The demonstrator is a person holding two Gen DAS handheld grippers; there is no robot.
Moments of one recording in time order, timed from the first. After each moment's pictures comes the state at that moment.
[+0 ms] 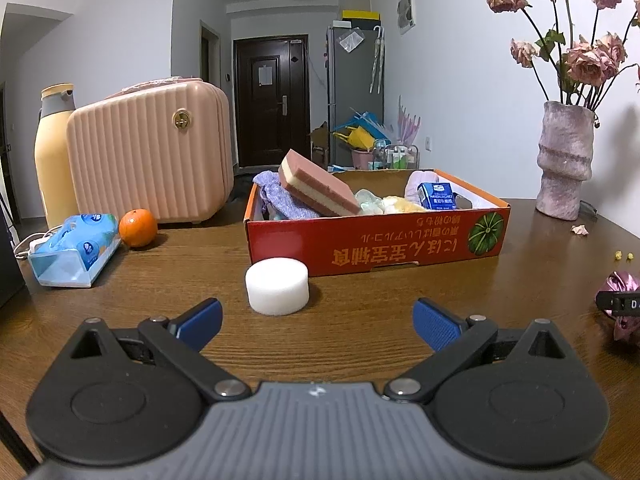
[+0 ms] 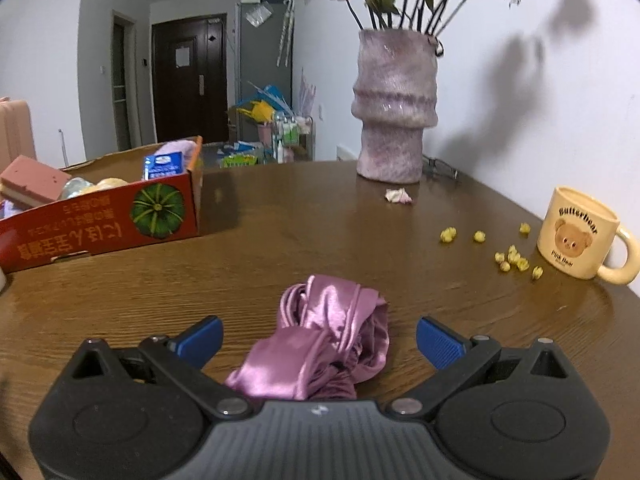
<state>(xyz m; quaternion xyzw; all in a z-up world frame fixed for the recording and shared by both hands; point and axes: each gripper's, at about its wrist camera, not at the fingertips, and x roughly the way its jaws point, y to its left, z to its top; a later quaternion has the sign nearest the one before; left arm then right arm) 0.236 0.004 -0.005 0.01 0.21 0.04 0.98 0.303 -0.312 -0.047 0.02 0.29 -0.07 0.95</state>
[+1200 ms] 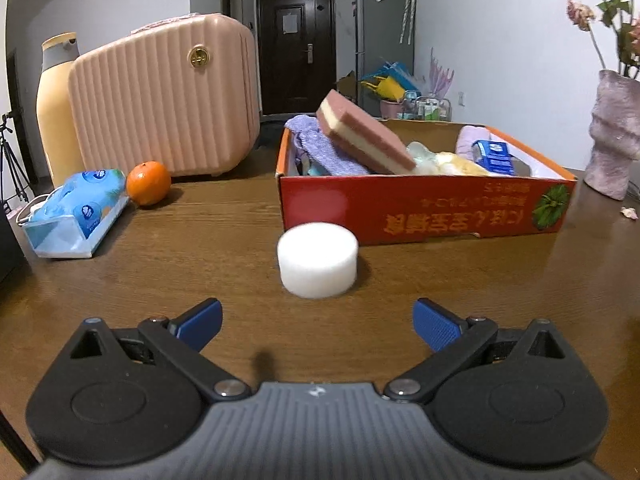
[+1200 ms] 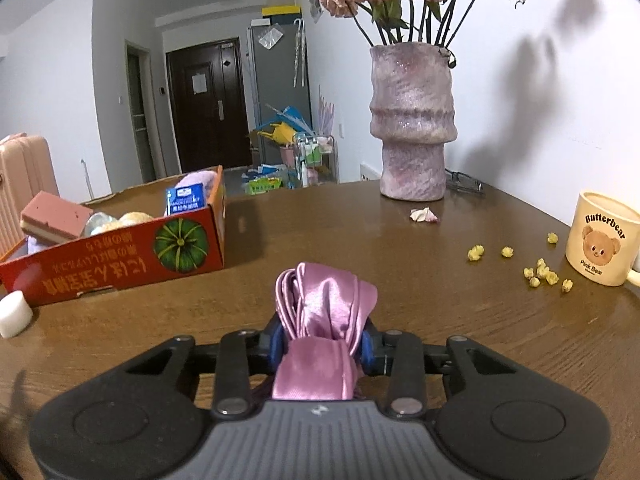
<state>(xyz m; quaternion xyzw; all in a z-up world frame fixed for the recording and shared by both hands) 0.299 0.035 -0.023 0.00 0.29 0.08 0.95 0.311 -0.316 -0.040 0.05 0.25 -0.03 0.97</state>
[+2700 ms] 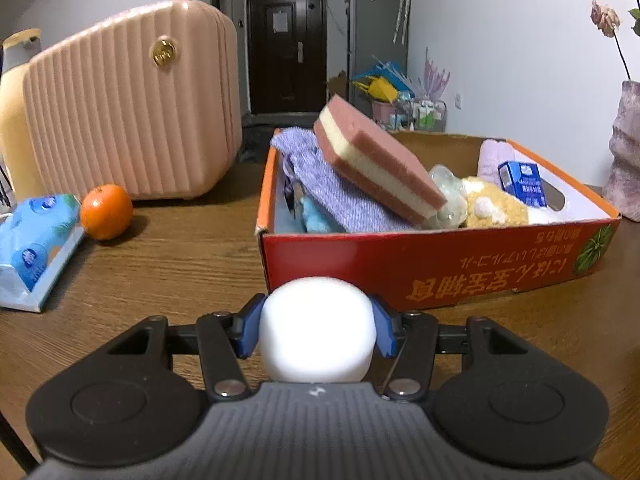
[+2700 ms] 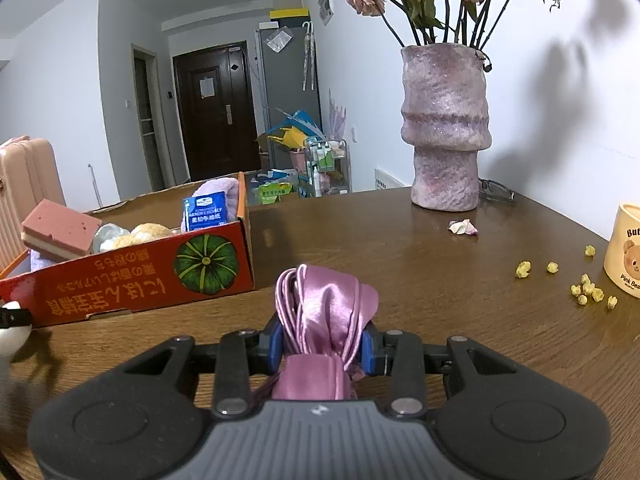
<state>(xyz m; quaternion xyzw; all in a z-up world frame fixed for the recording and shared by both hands) 0.377 0.053 -0.027 -0.01 0.29 0.06 0.96 0.345 -0.285 -0.041 0.06 0.25 -0.02 0.97</state>
